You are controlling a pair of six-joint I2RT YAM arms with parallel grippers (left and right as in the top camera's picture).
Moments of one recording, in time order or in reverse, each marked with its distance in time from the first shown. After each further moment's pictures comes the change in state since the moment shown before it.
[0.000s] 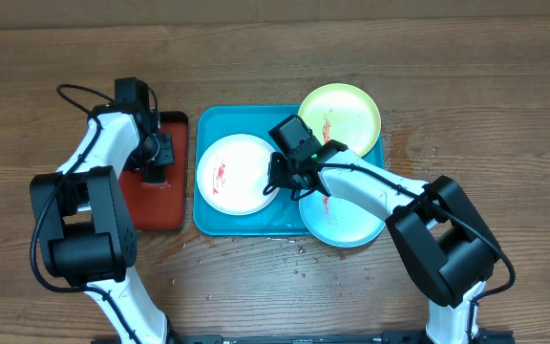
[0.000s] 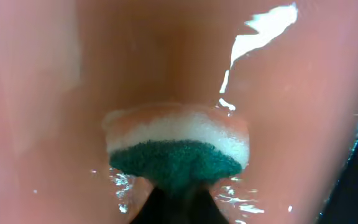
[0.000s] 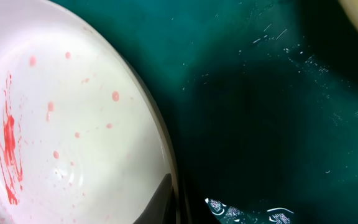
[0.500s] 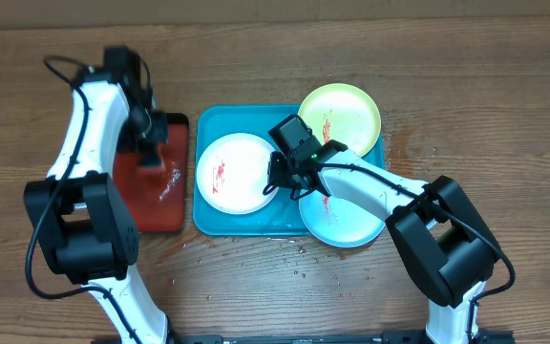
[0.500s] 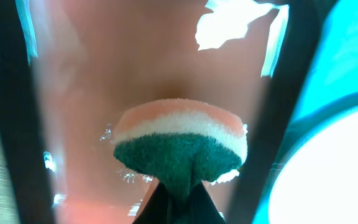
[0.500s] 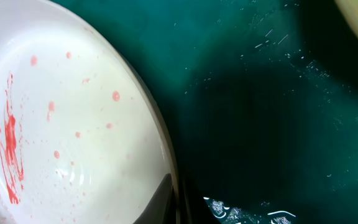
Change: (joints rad) left arm -0.014 0.011 0.376 -0.402 0.044 0.004; right arm 0.000 0.000 0.000 0.008 0.001 0.000
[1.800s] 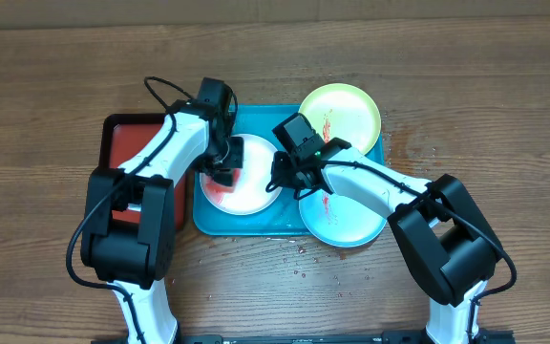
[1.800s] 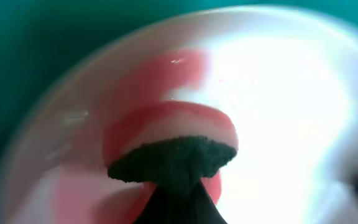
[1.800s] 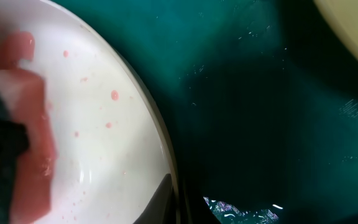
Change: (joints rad) left arm -0.326 -0.014 -0.358 0.389 0.171 -0.121; right arm -0.020 0.000 0.000 -0.026 -0.032 0.000
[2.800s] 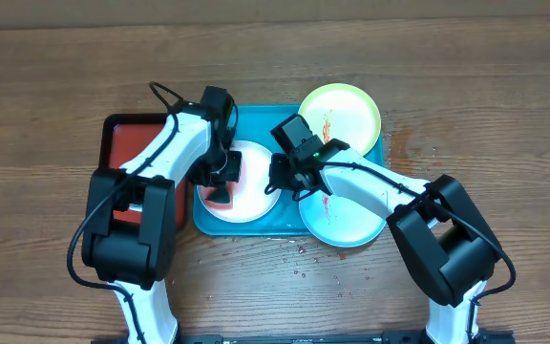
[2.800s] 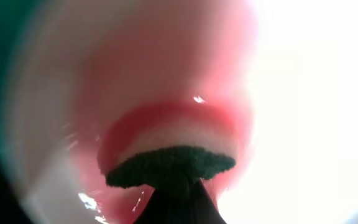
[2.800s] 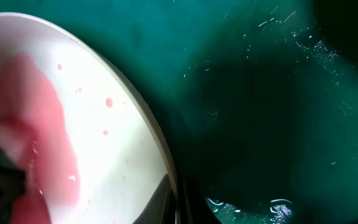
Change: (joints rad) left arm -0.007 0.000 0.001 -0.192 -0.051 0.061; right arm 0.006 0.001 0.000 0.003 -0.017 -0.012
